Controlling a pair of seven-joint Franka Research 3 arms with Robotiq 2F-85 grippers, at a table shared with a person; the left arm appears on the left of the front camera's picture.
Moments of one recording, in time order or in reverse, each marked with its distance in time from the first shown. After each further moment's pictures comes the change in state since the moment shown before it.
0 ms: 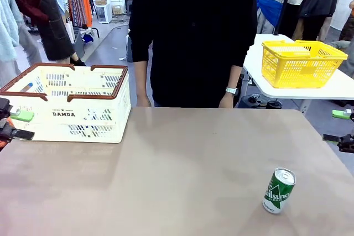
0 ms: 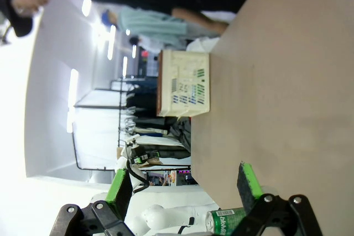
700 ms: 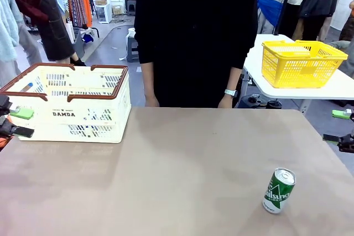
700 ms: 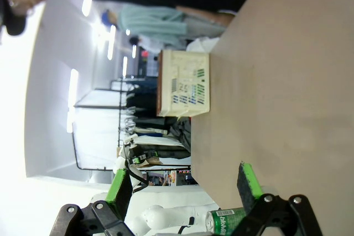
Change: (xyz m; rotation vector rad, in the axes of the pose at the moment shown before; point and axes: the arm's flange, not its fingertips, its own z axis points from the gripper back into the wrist) left arm 0.003 -0.008 0.001 0.009 0.006 -0.017; right arm 0.000 0.000 0.000 0.000 0.000 0.000
